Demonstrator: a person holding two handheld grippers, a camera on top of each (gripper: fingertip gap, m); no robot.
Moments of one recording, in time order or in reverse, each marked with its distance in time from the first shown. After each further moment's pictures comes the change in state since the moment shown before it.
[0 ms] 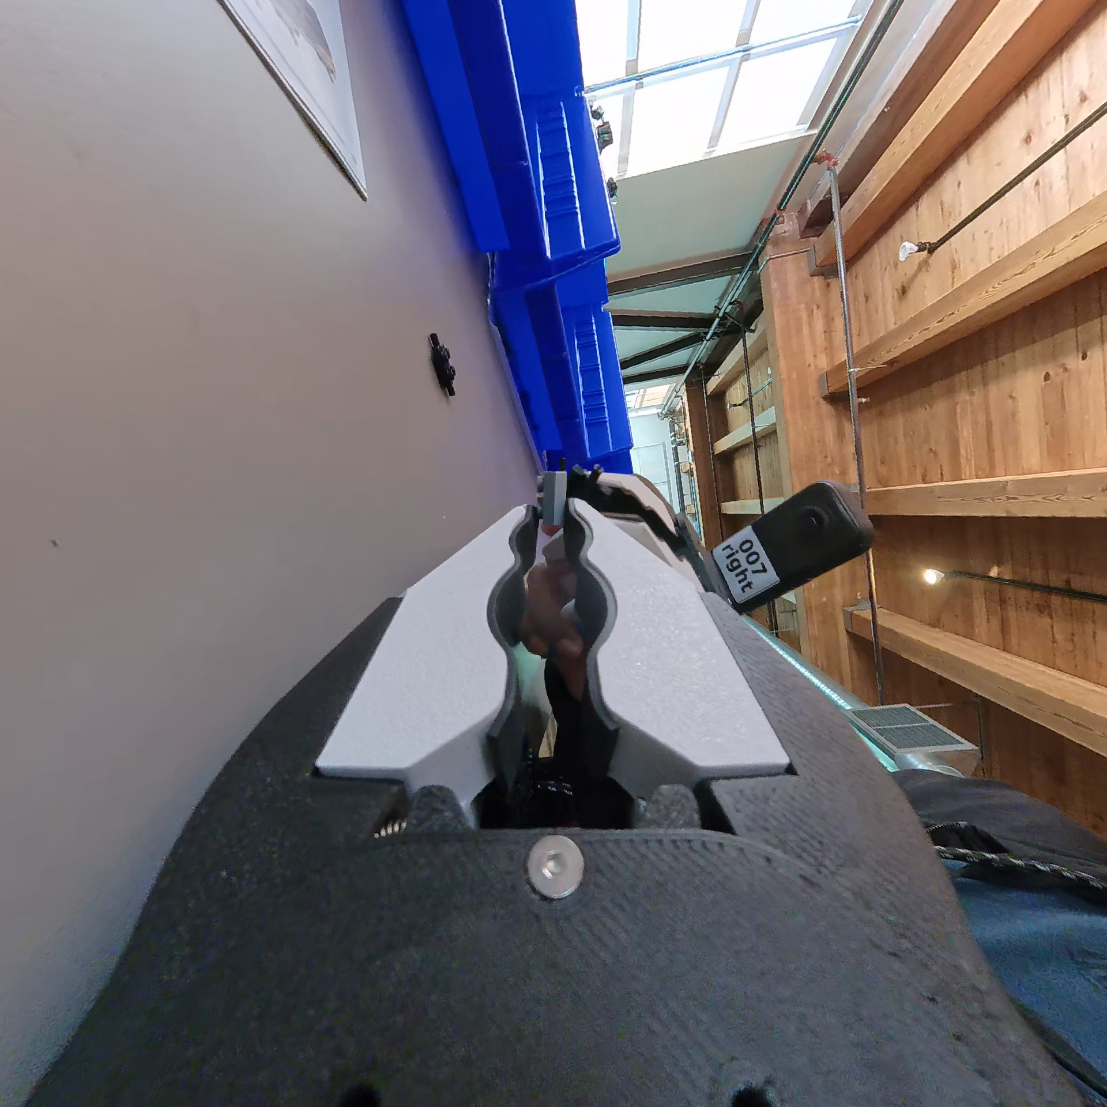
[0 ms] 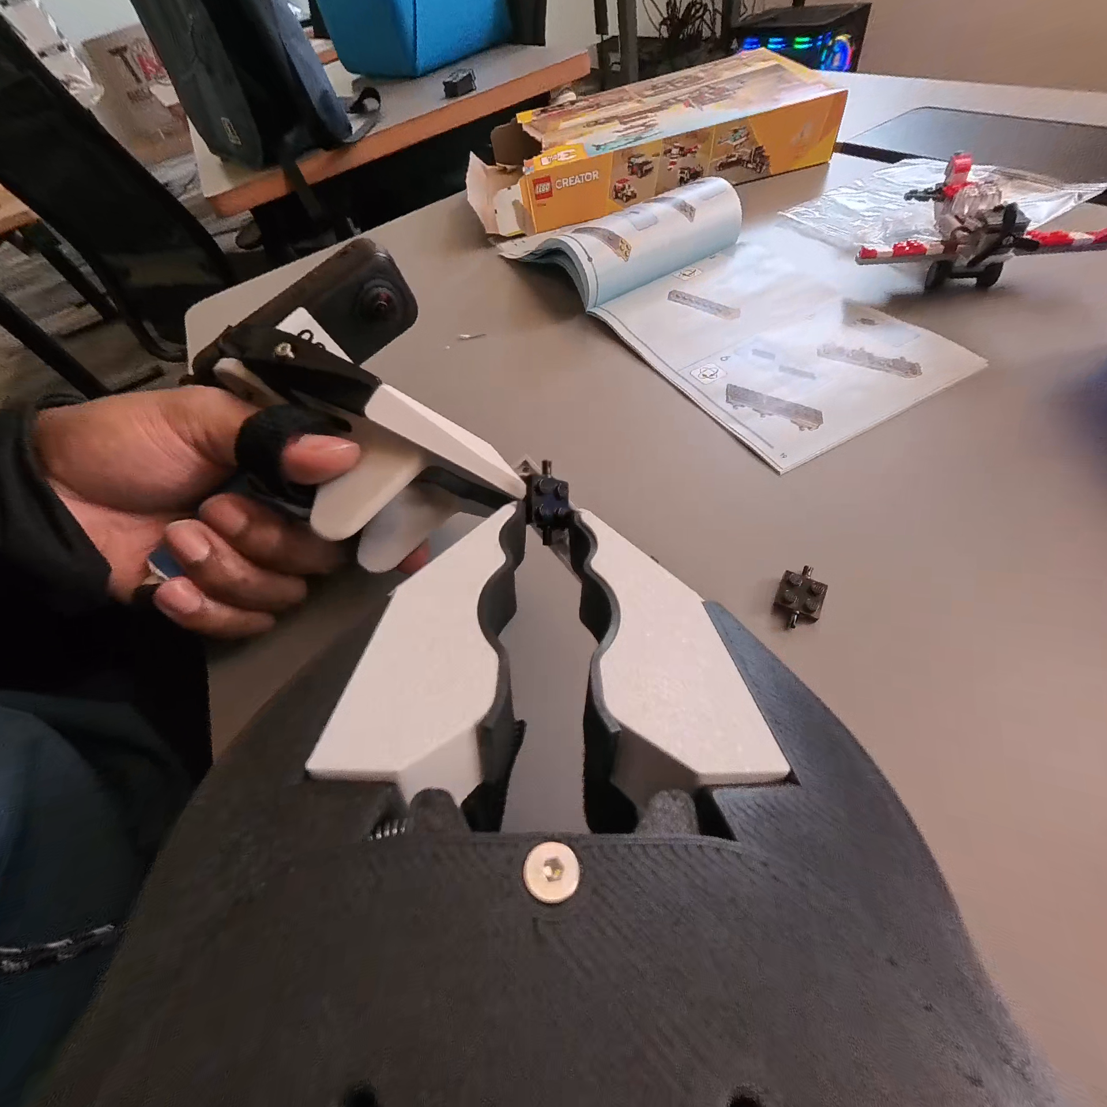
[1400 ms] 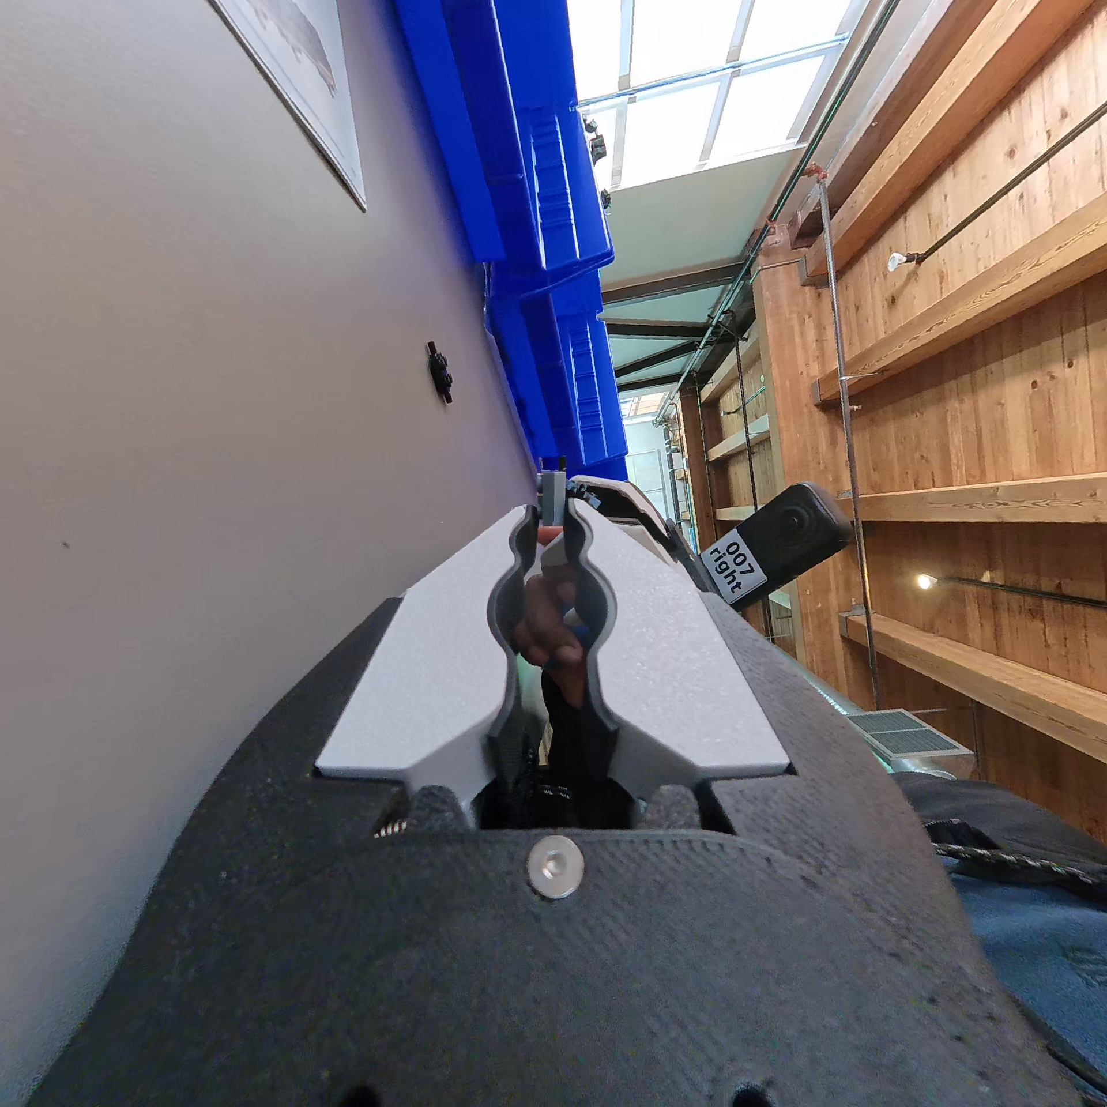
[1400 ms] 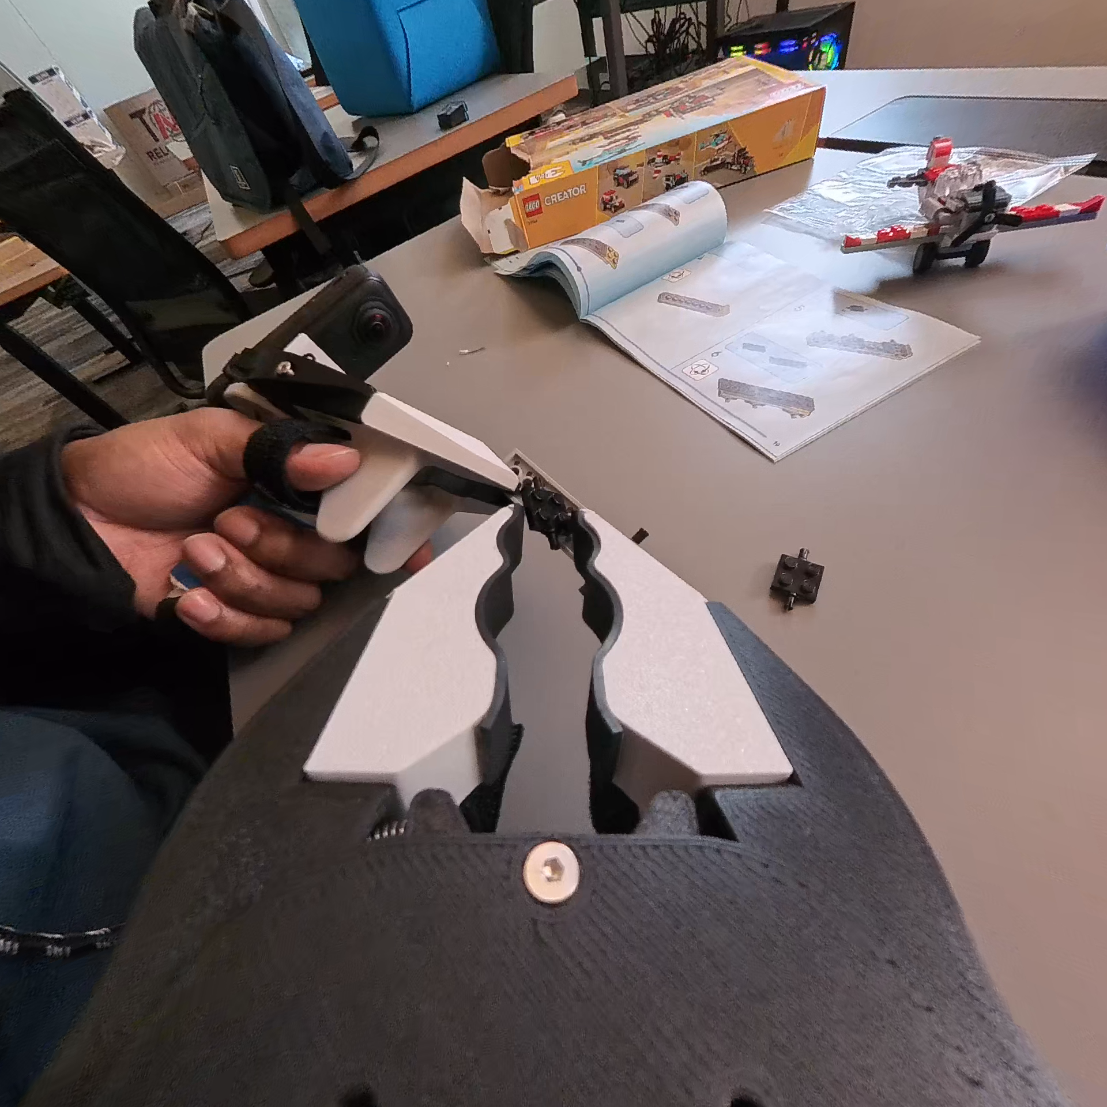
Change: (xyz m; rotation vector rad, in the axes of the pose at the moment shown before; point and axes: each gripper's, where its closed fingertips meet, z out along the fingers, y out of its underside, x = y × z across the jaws) left arm 0.001 -0.002 -0.001 0.014 0.010 -0.002; right arm 0.004 -0.001 -0.006 0.025 -0.003 0.064
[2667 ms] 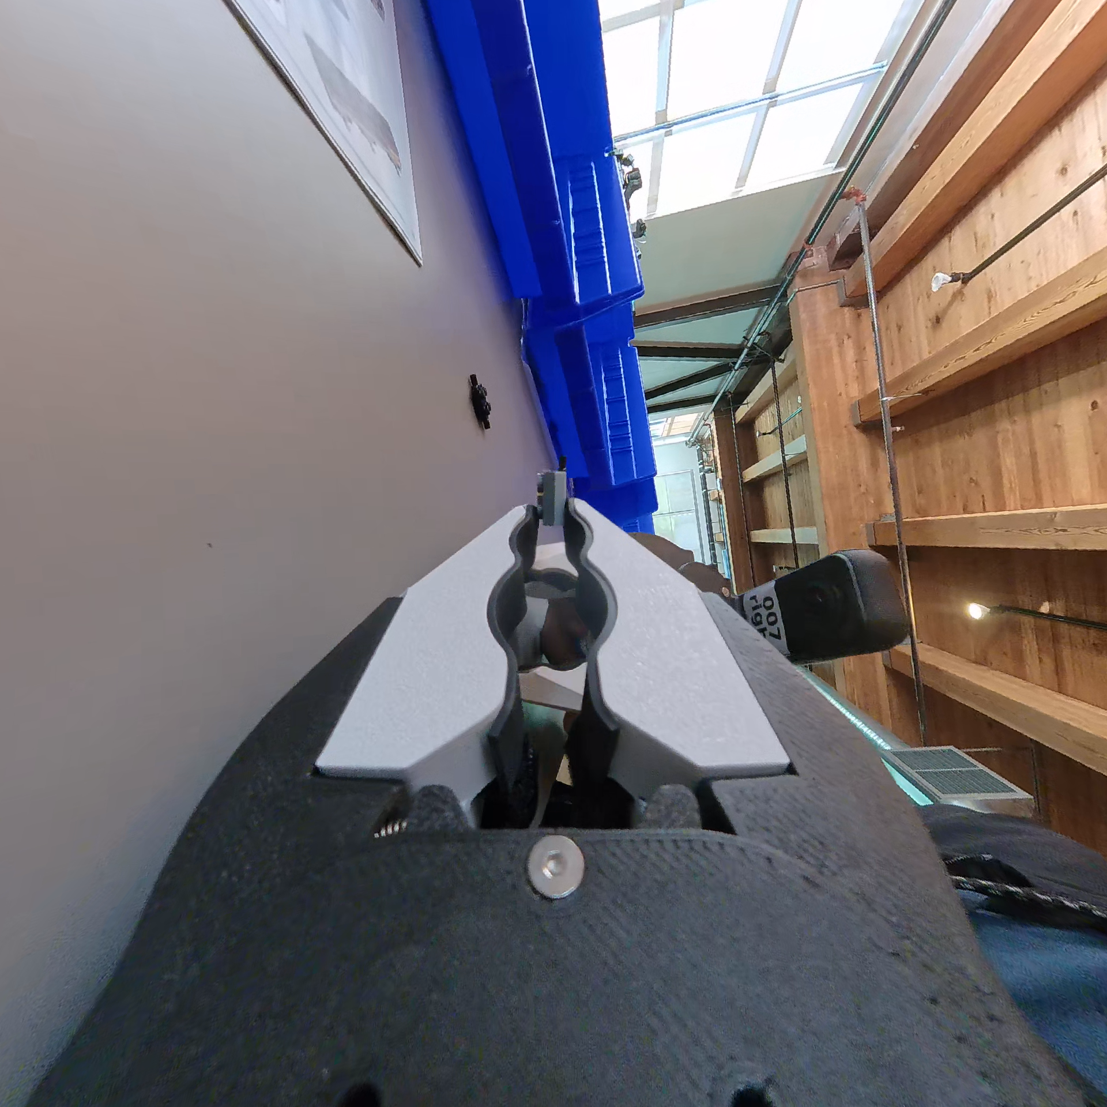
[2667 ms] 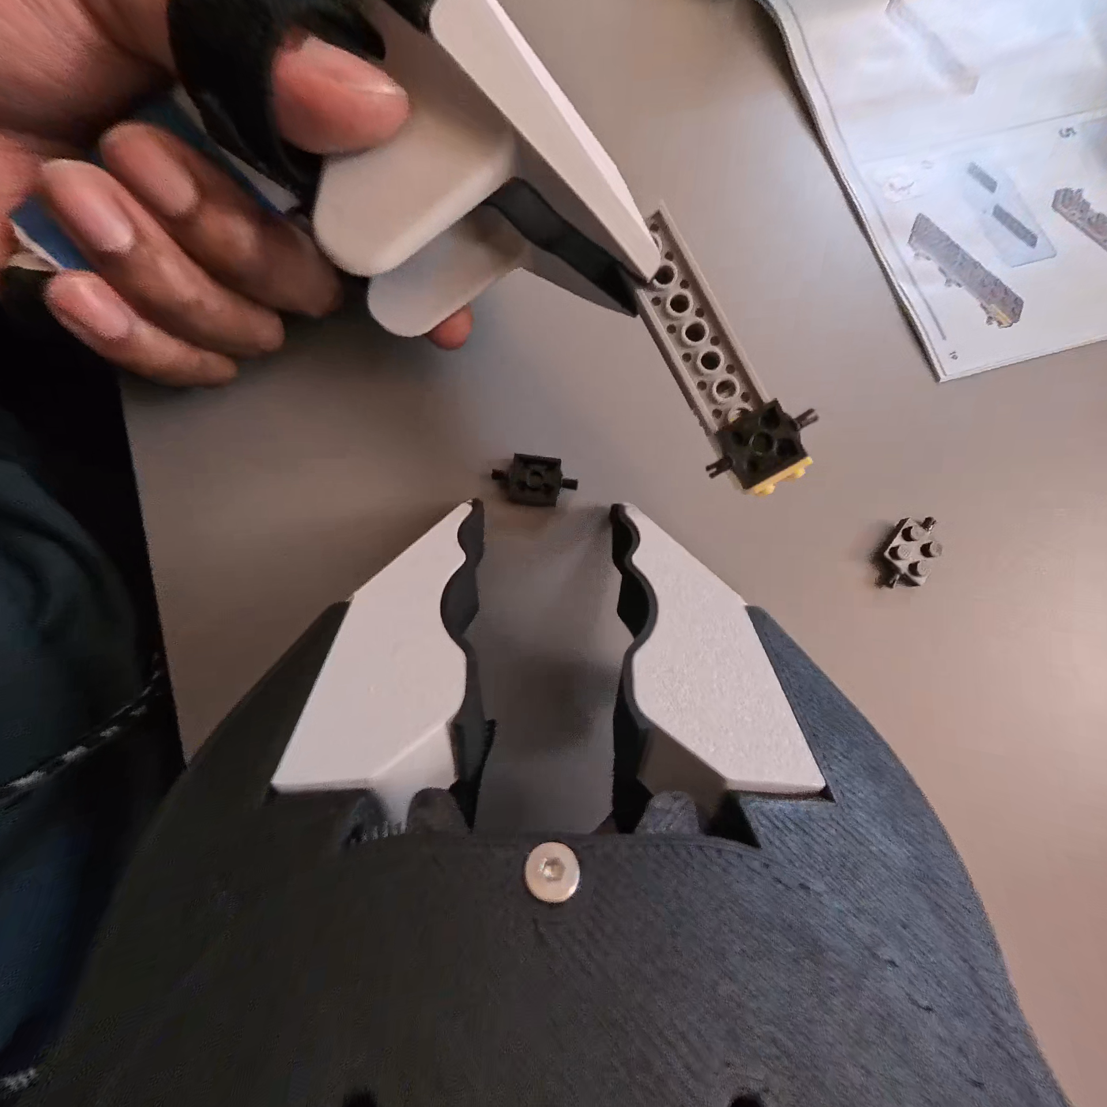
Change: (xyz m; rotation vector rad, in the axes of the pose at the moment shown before) left arm -0.008 -0.013 -0.013 0.040 -0.066 0.018; right arm -0.018 0.069 0.013 -0.450 -0.025 -0.326
